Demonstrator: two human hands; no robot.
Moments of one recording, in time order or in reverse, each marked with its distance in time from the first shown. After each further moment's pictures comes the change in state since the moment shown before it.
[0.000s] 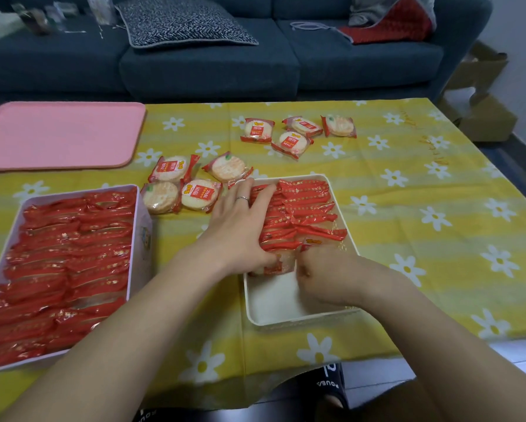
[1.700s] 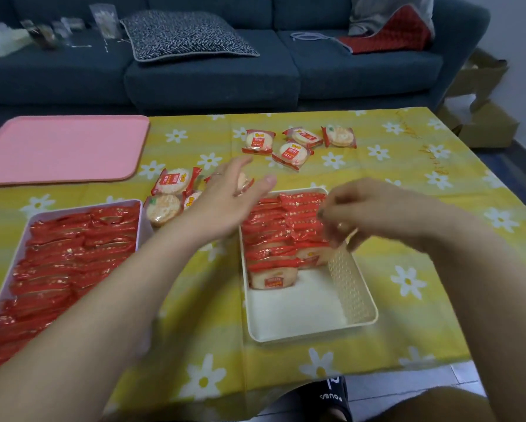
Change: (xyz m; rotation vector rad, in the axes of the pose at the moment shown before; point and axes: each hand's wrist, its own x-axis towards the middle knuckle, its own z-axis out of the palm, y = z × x) left_hand 0.019 -0.010 -0.053 -0.596 0.105 -0.143; right_hand -0.028 0.022 -0.103 0.693 0.123 -0.017
